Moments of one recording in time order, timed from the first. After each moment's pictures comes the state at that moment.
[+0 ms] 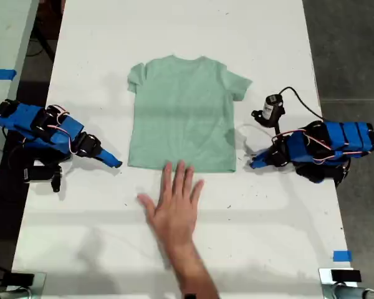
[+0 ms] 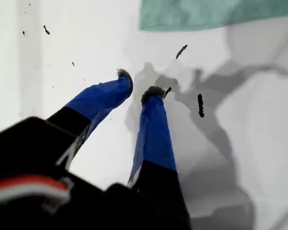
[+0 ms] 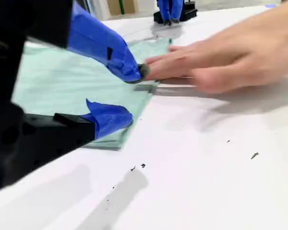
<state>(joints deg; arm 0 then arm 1) 12.0 202.4 183.5 61.6 0.3 -1.4 199.6 173.4 80.2 -47.2</state>
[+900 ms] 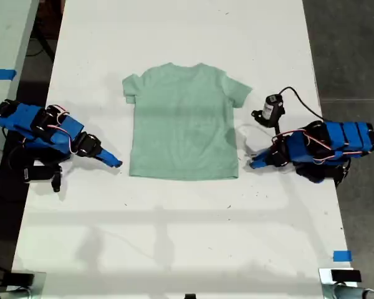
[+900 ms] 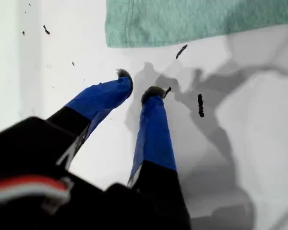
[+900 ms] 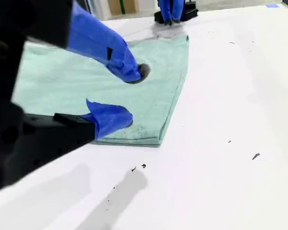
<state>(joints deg) 11.8 202.4 183.5 61.6 0.4 -1.4 199.6 173.4 80.2 -47.2</state>
